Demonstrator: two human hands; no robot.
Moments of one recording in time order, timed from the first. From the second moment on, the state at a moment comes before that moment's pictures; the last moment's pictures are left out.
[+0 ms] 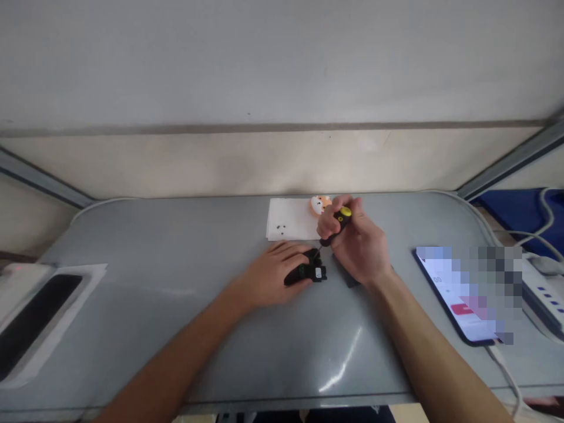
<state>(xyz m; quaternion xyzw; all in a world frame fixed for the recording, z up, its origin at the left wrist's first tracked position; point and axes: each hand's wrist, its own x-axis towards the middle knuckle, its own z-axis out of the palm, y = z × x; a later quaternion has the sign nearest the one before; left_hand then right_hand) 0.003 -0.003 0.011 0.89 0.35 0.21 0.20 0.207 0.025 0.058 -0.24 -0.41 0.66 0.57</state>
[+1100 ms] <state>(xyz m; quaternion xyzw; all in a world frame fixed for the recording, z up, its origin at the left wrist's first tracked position) 0.003 -0.002 0.009 0.90 0.34 0.22 0.17 0.199 0.025 0.055 -0.23 -0.38 0.68 0.59</state>
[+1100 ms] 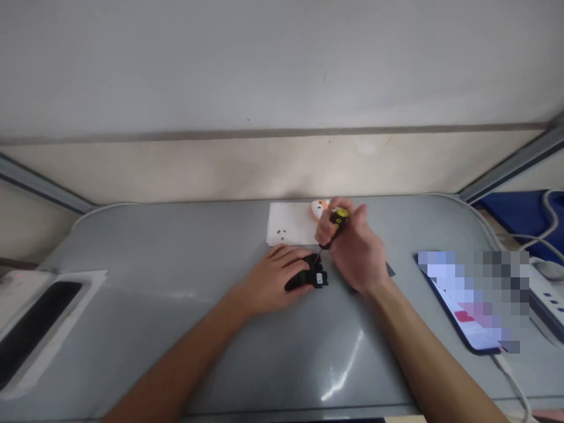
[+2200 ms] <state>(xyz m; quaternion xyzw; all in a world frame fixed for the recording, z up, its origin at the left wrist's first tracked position) 0.005 -0.002 0.011 0.88 0.37 0.21 0.20 0.199 0.020 0.053 -0.20 -0.41 0.67 0.59</state>
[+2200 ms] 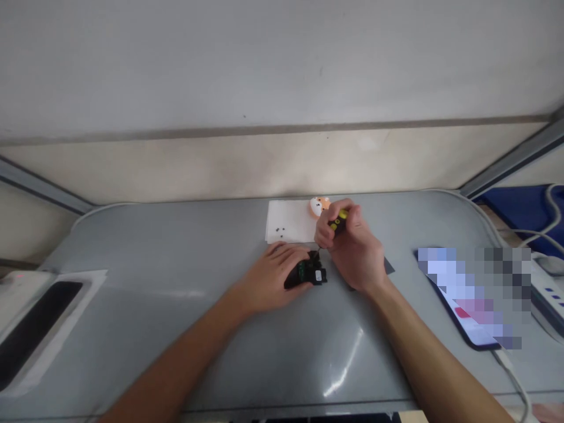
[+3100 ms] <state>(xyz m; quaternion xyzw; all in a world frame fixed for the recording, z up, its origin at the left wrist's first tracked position) 0.004 -0.003 0.014 0.89 0.35 0.22 0.19 0.198 0.014 0.058 -0.25 -0.43 0.65 0.58</state>
